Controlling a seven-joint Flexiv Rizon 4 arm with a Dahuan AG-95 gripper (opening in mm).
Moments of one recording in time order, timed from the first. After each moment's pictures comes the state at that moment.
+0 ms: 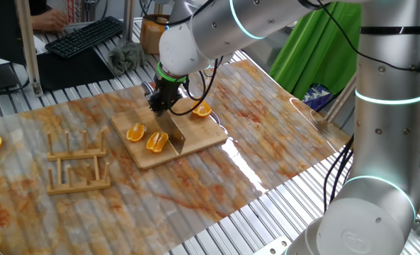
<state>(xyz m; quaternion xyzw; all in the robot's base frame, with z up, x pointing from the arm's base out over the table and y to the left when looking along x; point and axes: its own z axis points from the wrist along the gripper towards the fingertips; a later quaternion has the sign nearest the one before) 0.641 0.022 0.042 0.02 1.00 0.02 0.07</state>
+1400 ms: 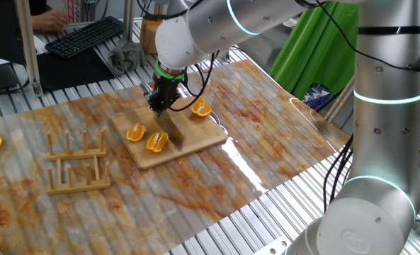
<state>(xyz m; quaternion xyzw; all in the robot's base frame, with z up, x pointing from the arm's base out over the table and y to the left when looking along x) 0.640 0.023 0.042 0.00 1.00 0.03 0.04</state>
